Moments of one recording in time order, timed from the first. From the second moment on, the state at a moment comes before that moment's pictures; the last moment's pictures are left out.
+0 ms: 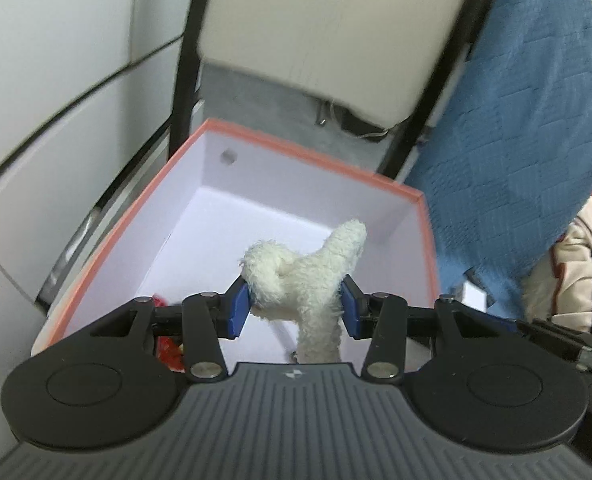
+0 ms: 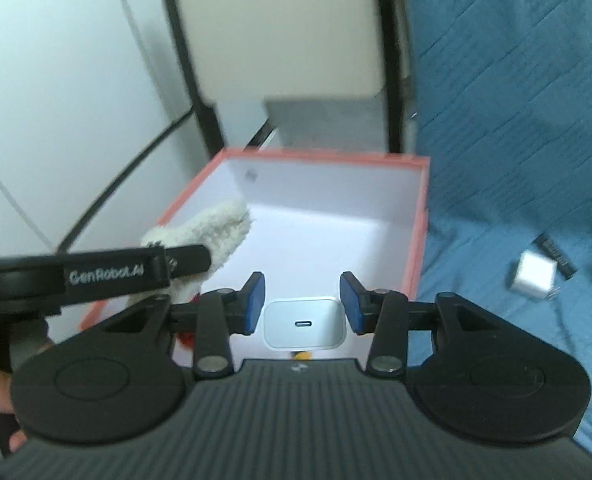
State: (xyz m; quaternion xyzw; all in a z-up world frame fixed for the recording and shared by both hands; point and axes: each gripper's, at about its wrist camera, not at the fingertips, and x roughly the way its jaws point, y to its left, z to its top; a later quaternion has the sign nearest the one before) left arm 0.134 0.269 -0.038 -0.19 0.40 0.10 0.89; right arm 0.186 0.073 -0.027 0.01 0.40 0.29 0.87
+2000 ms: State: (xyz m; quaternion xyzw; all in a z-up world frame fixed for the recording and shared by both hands) left arm 0.080 0.191 0.013 -0.17 0.33 0.06 0.92; right arm 0.141 -0.002 0.015 0.01 0.31 0.27 0.91
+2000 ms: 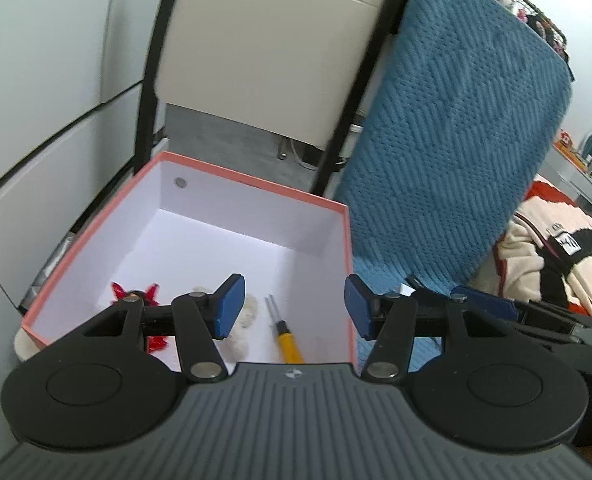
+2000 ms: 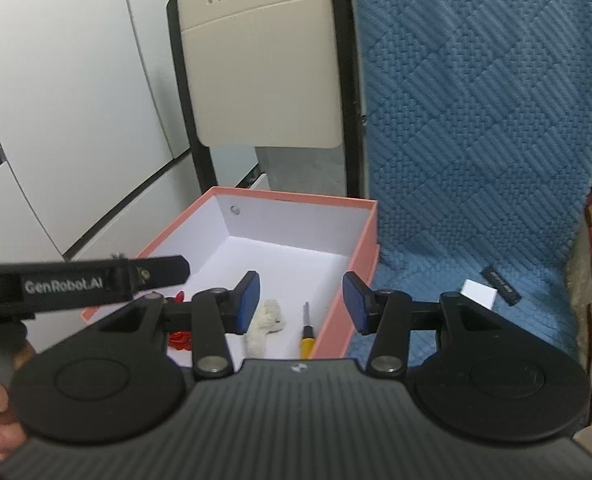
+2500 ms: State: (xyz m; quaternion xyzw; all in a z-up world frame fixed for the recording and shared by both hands) left arm 0.081 0.129 -0.001 -0.15 0.34 0.02 0.93; right arm 0.120 -0.057 0.006 0.00 0.30 0.24 0.92
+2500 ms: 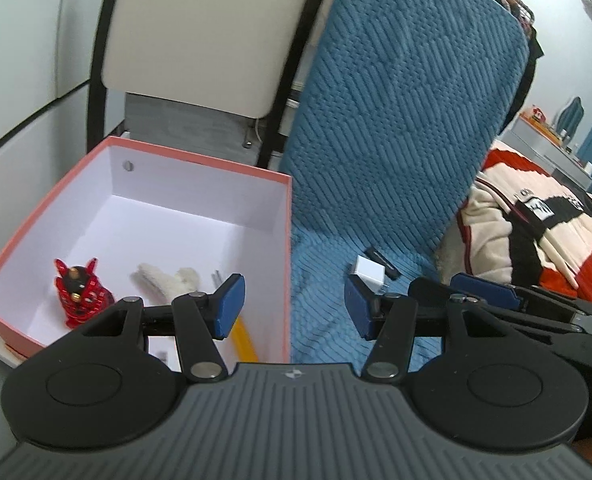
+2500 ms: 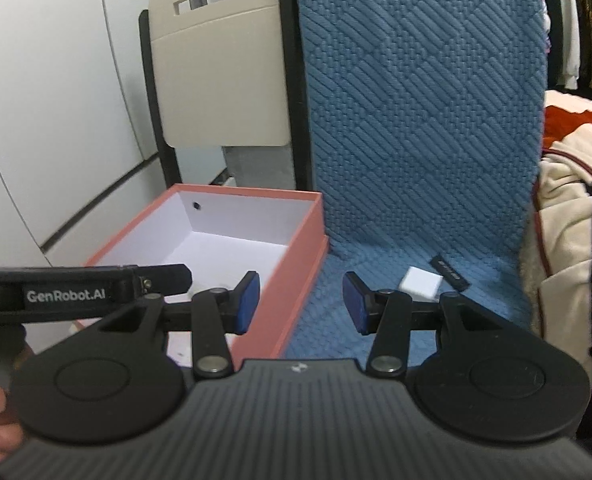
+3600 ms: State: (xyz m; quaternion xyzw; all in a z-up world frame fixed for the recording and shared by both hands) left arm 0.078 0.017 -0.041 -0.12 0.37 -0.05 0.92; right arm 0.093 -0.172 -0.036 0.01 0.32 0.17 0.93
